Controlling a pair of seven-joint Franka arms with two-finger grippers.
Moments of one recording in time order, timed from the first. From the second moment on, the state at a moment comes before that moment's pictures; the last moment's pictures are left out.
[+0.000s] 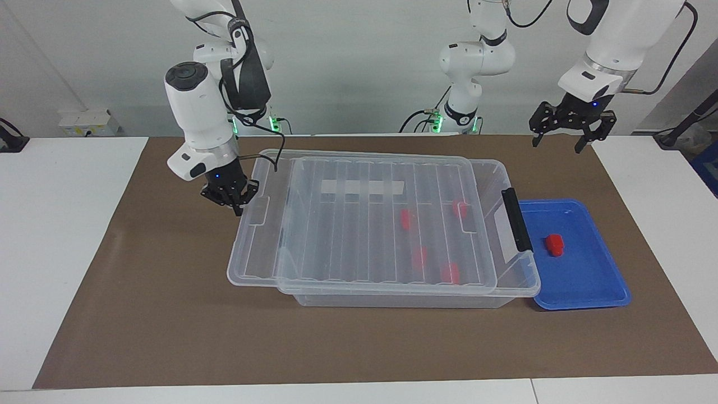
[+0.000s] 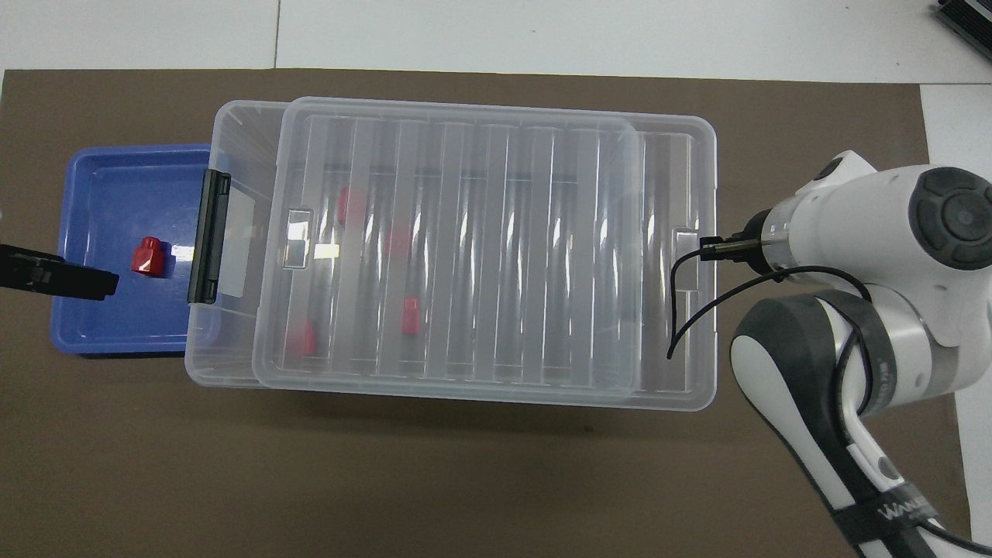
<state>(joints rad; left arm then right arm) -0.05 -0.14 0.00 -1.75 -0.01 1.67 0.26 0.17 0.02 0.02 -1.98 -0.01 2.14 0.14</state>
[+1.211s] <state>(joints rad) -0.05 -0.14 0.00 -1.75 -0.01 1.67 0.26 0.21 0.01 0.02 -1.98 -0.01 2.17 0.14</state>
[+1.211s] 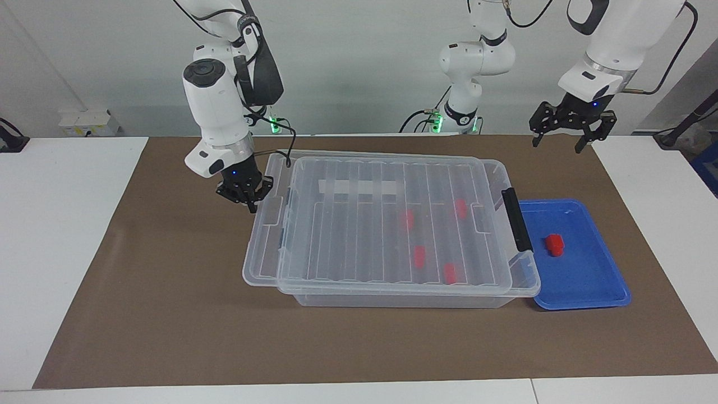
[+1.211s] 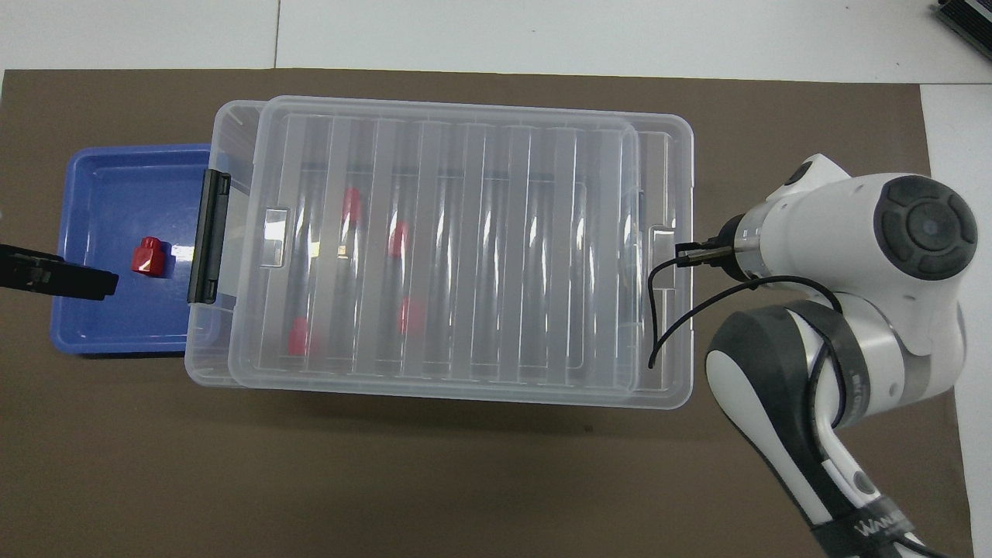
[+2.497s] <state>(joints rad) -0.05 -0.14 0.00 -1.75 -0.01 1.67 0.26 0.28 0.02 0.02 -1.98 0.02 2.21 0.14</state>
